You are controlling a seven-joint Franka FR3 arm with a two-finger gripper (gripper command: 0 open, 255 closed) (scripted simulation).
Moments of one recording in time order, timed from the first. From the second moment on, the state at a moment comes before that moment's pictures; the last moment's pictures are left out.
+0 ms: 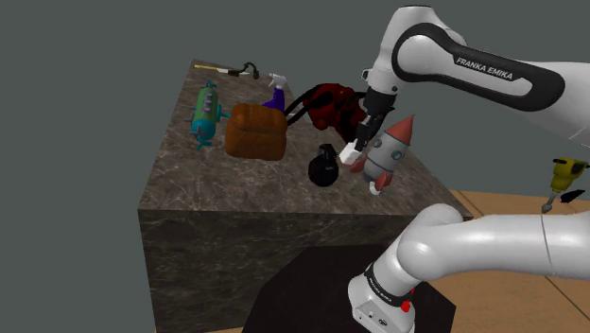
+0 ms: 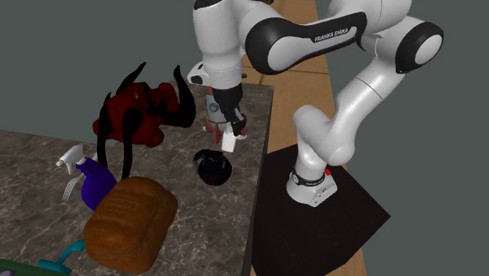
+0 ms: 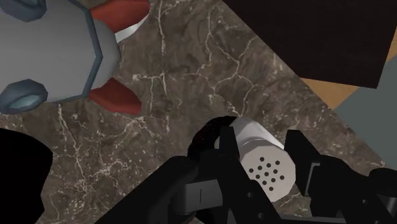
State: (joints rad) arm -0.05 -0.75 -0.09 -2.38 -0.12 1.53 -0.21
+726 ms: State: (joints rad) arm 0.03 -0.44 0.06 -2.14 -0.01 1.59 -0.02
